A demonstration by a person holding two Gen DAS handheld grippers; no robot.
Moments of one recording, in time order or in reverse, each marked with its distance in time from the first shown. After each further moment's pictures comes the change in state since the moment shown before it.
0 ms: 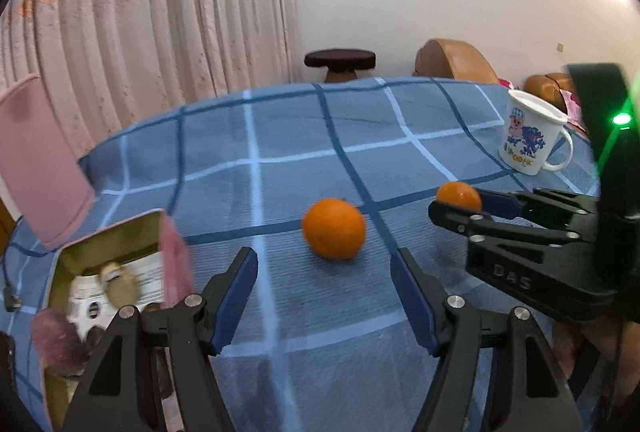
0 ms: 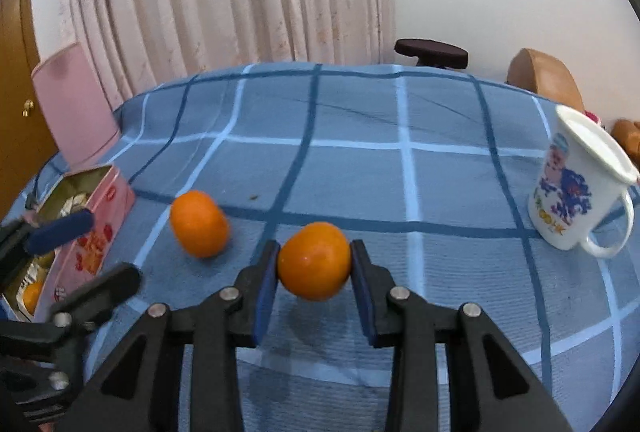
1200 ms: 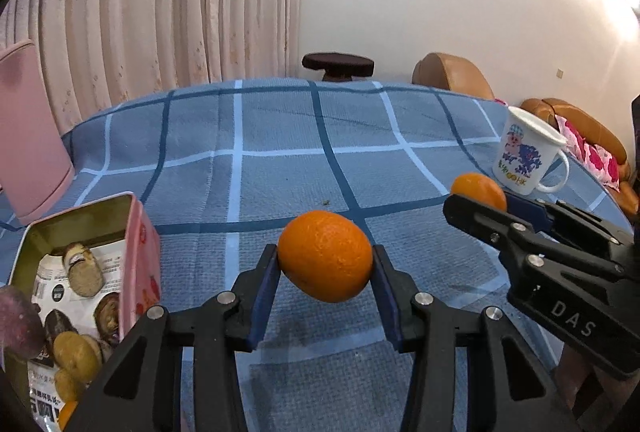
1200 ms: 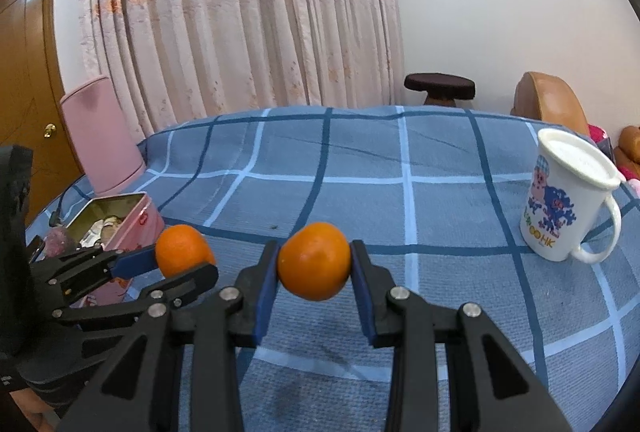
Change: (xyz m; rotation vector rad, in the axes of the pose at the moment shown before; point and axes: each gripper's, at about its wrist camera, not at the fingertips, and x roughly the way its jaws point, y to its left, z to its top) left arm 0.004 0.002 -0.006 -0.092 -0.044 -0.052; right arm -0.035 0.012 -0.008 -0.031 -0.155 0.057
